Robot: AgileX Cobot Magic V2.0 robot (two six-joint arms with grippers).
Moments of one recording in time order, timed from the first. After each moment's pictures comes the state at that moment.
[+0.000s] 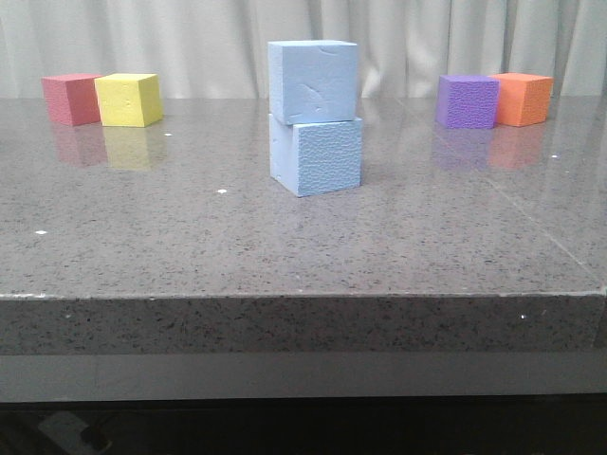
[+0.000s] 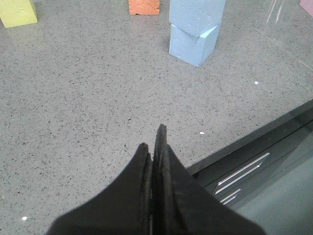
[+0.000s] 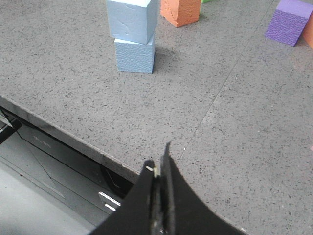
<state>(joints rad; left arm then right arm) -0.55 0.53 -0.70 0.00 0.76 -0.02 0.53 0.43 -0.66 -0.04 0.75 0.06</state>
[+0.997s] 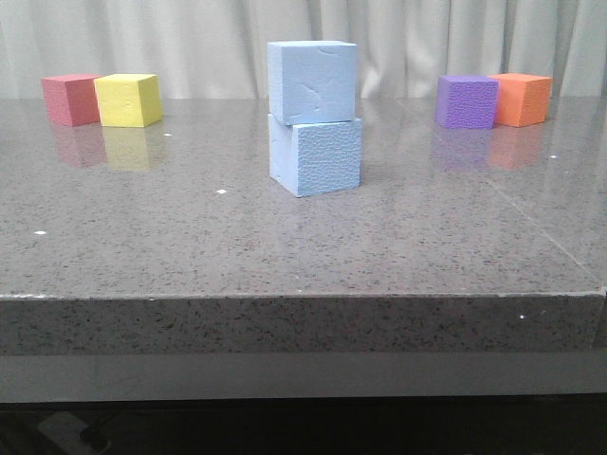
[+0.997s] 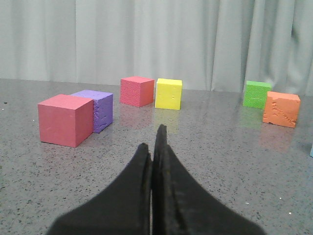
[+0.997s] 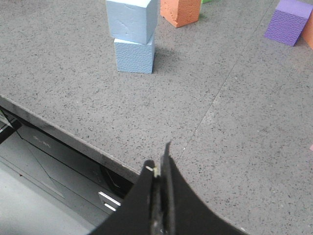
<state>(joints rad) -0.07 -0.01 0.01 -0.05 0.01 -0.02 0.53 0.43 -0.66 -0.04 0.75 0.06</state>
